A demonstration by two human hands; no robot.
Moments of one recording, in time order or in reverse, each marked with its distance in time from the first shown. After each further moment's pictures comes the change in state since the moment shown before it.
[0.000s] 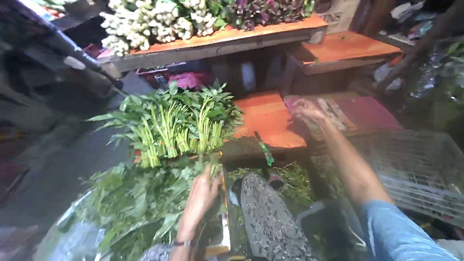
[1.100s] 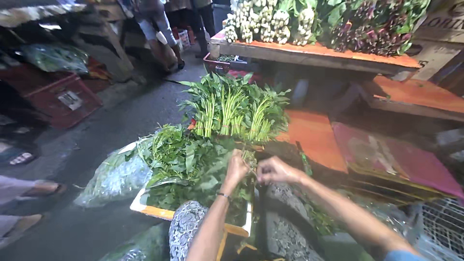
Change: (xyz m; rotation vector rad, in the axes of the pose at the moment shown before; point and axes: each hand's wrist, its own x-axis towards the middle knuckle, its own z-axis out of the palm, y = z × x) left_hand -0.006 -0.094 0.010 -0.312 0.161 -0.211; right_hand -0.177 -0.128 0.270 -0.264 -0.894 -0.579
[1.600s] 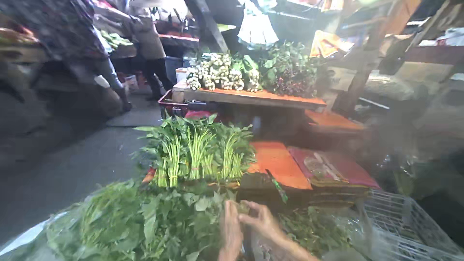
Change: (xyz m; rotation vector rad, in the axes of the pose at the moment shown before) left_hand -0.023 -0.040 0.067 0.041 0.288 0.391; right_hand -0.004 0.000 0.084 0.361 0.833 0.302
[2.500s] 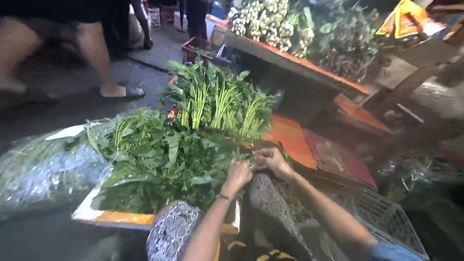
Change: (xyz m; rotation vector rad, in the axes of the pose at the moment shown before) left_hand 0.020 -0.007 -0.049 0.070 -0.672 -0.108; right_hand 0.041 -0.060 0.005 -0.269 -0.169 0.248
